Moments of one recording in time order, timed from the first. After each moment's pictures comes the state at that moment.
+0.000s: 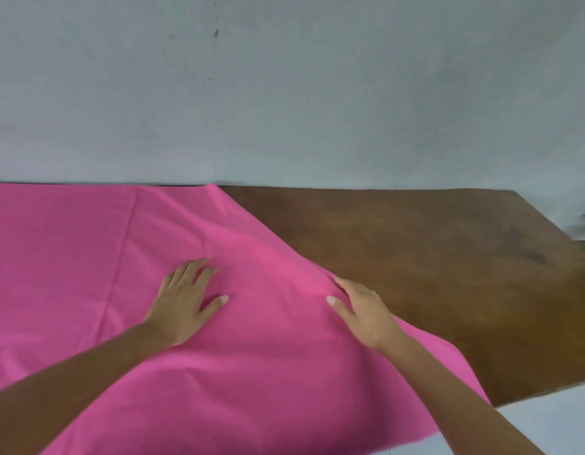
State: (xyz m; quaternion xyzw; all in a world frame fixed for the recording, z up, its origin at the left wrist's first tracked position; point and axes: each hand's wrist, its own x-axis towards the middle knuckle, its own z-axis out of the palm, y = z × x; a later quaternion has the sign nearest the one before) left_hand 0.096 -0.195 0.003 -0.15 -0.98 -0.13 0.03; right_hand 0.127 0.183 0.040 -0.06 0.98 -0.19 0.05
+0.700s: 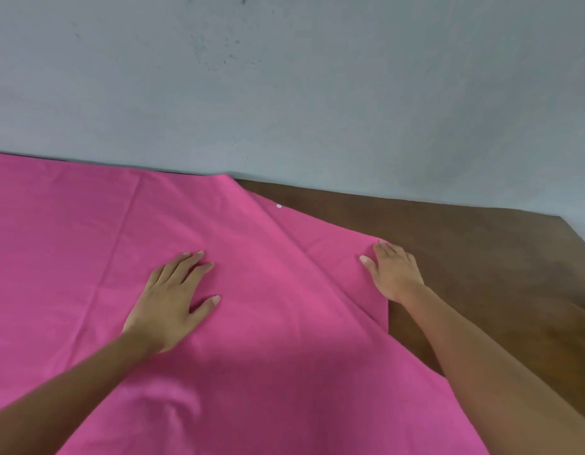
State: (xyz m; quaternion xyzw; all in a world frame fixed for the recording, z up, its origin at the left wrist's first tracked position) left_hand 0.072 -0.203 -0.010 -0.10 -0.98 -0.15 0.03; right_hand -0.040 0.232 0.041 0.00 0.99 0.09 0.13
